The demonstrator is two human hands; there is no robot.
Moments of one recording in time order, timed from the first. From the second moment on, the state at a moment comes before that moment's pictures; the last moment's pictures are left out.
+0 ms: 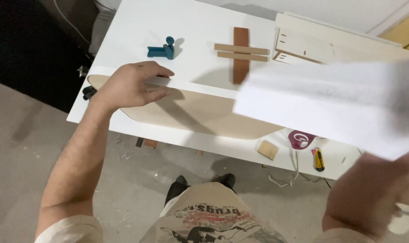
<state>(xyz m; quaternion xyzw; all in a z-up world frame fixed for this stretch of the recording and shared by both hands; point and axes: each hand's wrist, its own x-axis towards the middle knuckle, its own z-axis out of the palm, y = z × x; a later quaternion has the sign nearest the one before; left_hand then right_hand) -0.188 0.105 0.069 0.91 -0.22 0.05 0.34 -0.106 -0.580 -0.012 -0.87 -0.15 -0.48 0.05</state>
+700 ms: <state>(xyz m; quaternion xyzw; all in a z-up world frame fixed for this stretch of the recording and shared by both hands) -0.203 0.100 0.071 0.88 -0.33 0.12 0.33 -0.179 -0.286 0.061 -0.96 0.02 -0.07 0.27</state>
